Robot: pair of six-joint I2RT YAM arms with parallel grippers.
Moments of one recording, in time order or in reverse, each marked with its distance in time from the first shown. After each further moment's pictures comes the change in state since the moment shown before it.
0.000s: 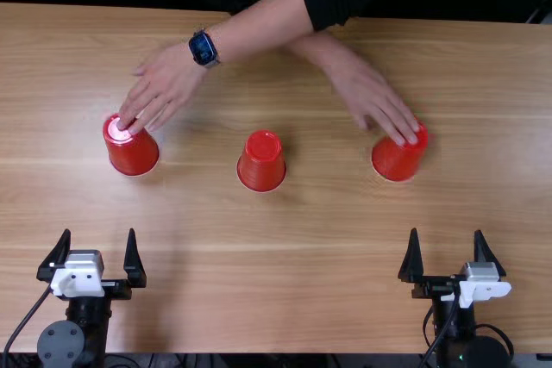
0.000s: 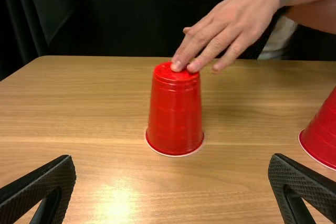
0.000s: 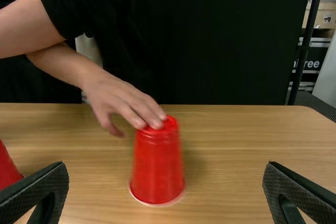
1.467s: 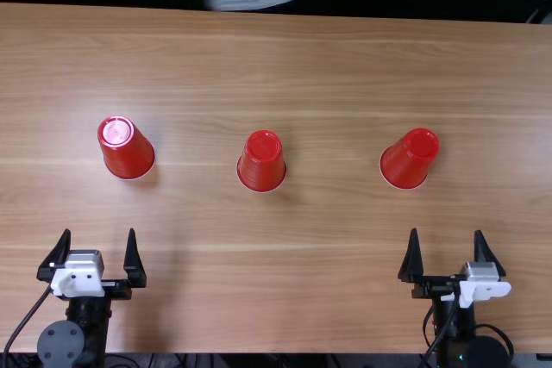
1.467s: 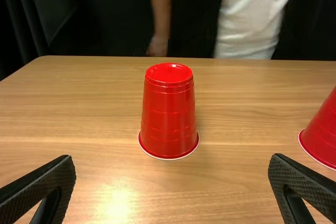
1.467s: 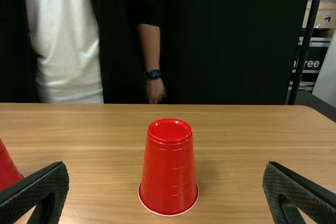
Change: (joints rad) left arm 0.000 0.000 0.000 0.000 0.006 0.003; right arm 0.000 0.000 0.000 0.000 0.001 0.000
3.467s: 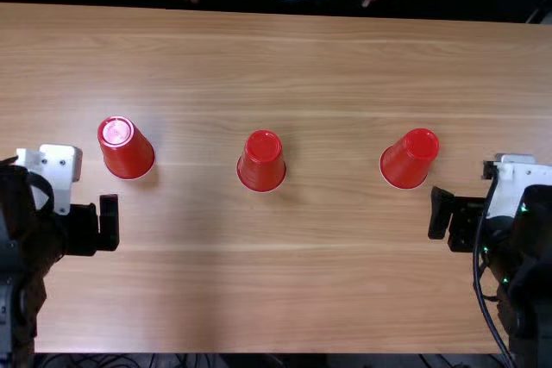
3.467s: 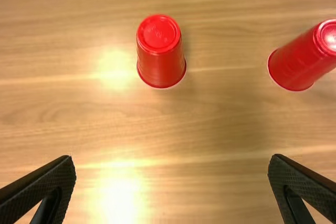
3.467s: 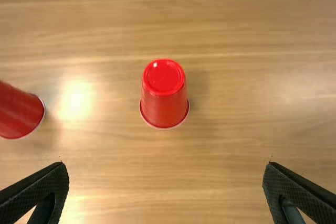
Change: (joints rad) left arm 0.065 1.053 1.294 -1.015 0.087 0.113; right arm 0.027 0.997 1.166 -0.971 0.054 -0.005
